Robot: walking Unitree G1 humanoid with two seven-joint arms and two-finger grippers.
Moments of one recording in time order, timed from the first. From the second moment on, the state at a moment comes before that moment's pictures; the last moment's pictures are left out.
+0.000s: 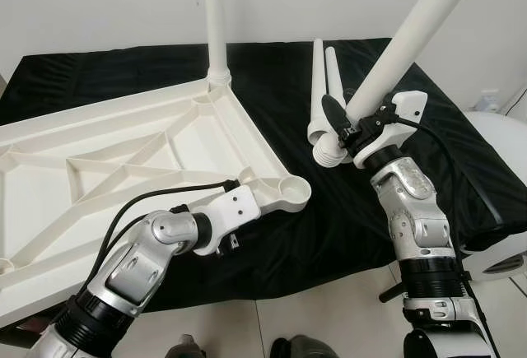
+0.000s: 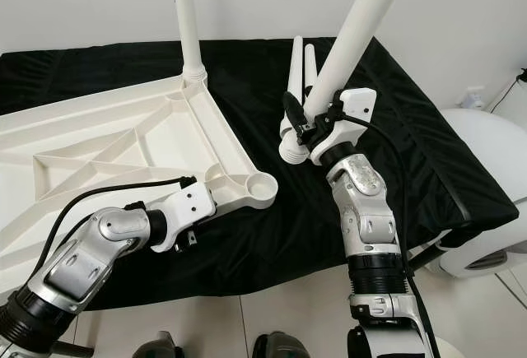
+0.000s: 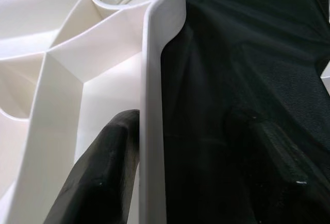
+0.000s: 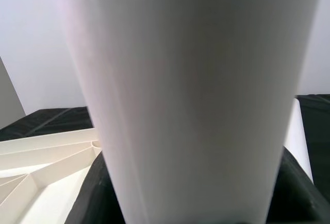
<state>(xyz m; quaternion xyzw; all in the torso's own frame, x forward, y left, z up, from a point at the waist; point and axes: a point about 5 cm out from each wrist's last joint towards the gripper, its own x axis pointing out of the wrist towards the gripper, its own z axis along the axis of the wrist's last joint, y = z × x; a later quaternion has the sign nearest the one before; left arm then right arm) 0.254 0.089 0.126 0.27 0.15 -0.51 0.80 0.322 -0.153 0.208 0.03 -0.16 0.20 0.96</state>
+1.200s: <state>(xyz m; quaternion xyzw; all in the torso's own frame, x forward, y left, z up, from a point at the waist) 0.279 0.068 0.118 0.20 0.19 -0.49 0.82 0.323 -0.152 0.204 0.03 -0.16 0.20 0.97</state>
